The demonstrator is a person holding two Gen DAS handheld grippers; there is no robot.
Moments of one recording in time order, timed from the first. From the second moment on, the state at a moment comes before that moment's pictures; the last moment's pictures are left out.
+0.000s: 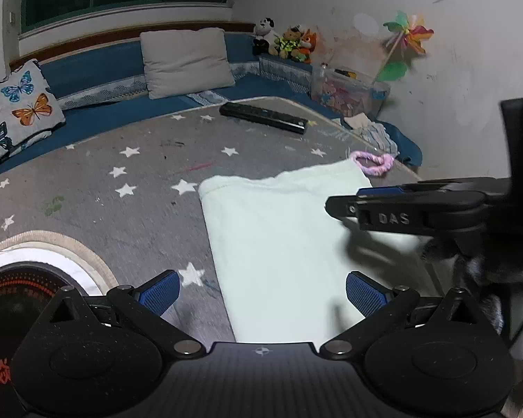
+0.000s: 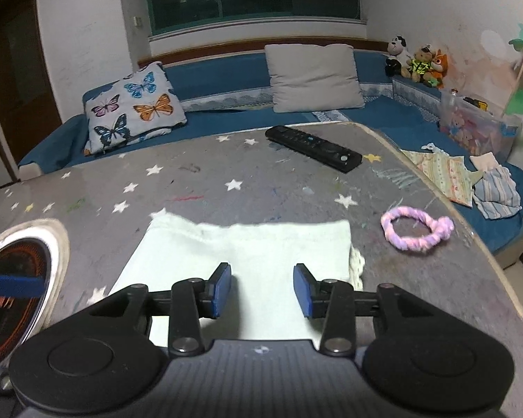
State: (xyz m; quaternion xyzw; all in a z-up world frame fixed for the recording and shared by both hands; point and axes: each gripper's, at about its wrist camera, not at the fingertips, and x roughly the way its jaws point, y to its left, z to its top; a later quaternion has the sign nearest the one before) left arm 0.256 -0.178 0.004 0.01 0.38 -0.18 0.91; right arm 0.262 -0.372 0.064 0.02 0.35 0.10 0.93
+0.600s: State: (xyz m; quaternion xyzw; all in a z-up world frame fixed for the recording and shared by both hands) left arm 0.246 -0.181 -0.011 0.03 0.40 -0.18 0.90; right arm 0.186 -0.376 0.064 0.02 0.36 0.11 0.93
